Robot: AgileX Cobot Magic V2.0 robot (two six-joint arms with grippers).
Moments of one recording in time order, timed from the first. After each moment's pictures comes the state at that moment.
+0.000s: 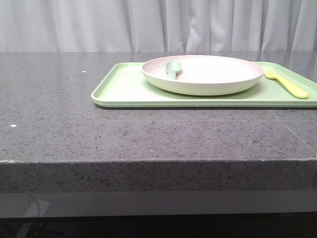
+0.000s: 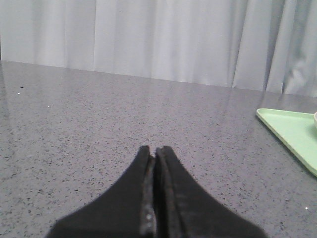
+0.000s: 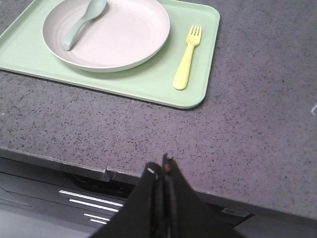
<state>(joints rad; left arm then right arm) -0.01 0.00 0.00 -0.04 0.05 -0.06 0.15 0.45 -0.86 0.05 1.04 -0.02</state>
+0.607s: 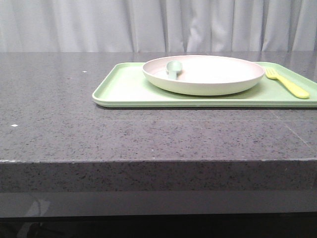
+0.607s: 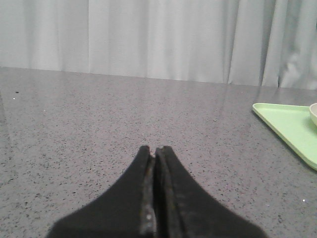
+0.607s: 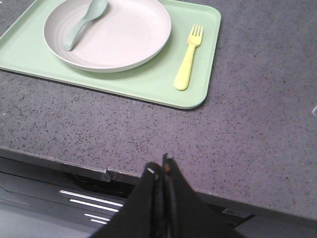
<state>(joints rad) -0.03 0.00 0.00 0.00 0.05 -0.06 0.15 0.45 -0.86 0.05 1.04 -0.02</state>
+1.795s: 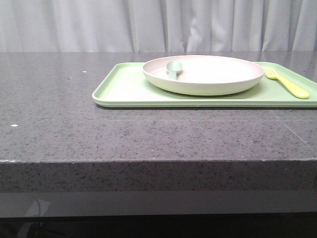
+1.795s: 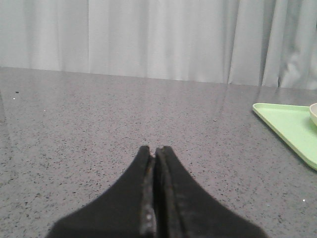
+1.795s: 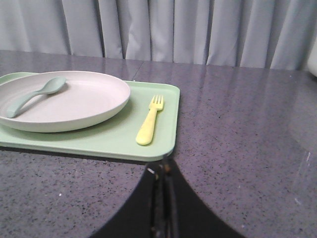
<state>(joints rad) -0.03 0.00 0.00 0.00 0.05 -0.06 0.05 0.00 -0.03 0.03 0.12 -0.02</state>
